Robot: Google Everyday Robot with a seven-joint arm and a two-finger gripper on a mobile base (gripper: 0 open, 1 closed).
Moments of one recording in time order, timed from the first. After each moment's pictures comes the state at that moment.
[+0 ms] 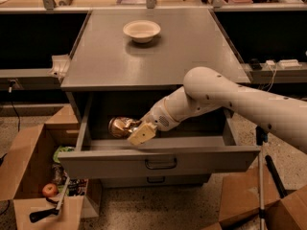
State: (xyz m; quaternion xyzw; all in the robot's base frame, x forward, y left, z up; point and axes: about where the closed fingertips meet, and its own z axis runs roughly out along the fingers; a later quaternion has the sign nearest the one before) arm 0.543 0.028 0.709 -0.50 0.77 0.31 0.24
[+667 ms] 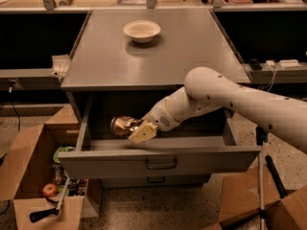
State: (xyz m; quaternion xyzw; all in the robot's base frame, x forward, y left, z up) arm 0.544 0.027 0.709 -0.50 0.77 0.31 0.25
